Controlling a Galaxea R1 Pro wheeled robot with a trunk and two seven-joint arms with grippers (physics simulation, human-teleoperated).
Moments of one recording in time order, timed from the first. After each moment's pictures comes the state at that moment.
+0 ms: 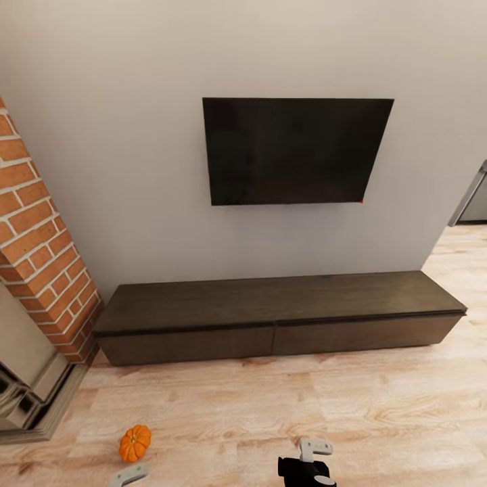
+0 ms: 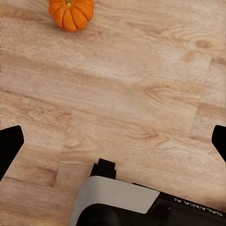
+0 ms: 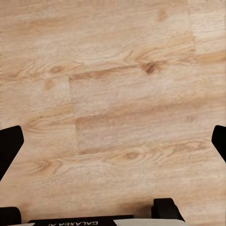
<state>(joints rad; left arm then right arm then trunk) -0.14 0.01 0.14 -0.74 0.17 0.31 0.12 -0.31 0.01 0.59 -0.63 -0.64 0.13 -0.35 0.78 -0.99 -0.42</state>
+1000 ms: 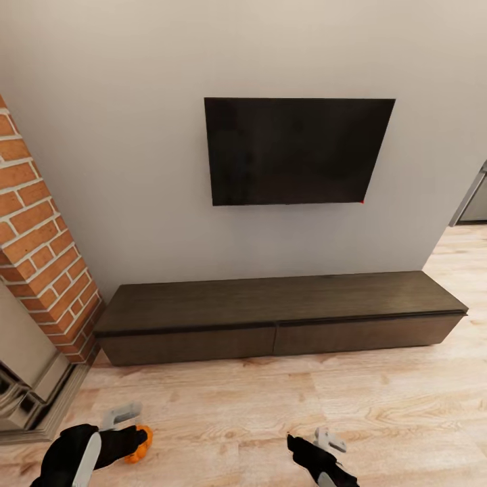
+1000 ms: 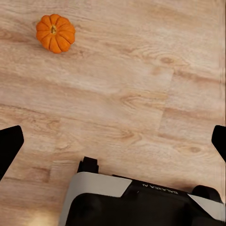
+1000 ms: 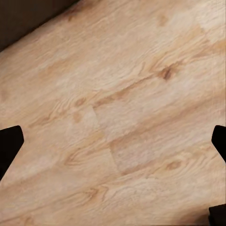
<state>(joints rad) -0.14 0.01 0.22 -1.39 0.19 1.02 0.08 -0.31 -0.01 0.39 -0.63 -0.77 0.06 -0.22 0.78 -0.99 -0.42</state>
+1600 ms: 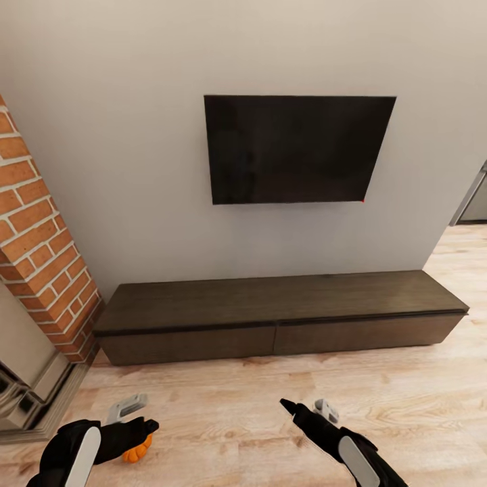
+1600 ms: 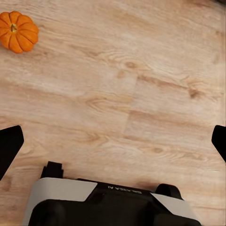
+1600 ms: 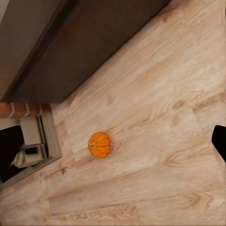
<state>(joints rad) -0.14 0.01 0.21 -1.43 0.34 1.05 0.08 -0.39 -0.05 0.16 -0.62 -0.85 0.30 0.26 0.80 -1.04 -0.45</state>
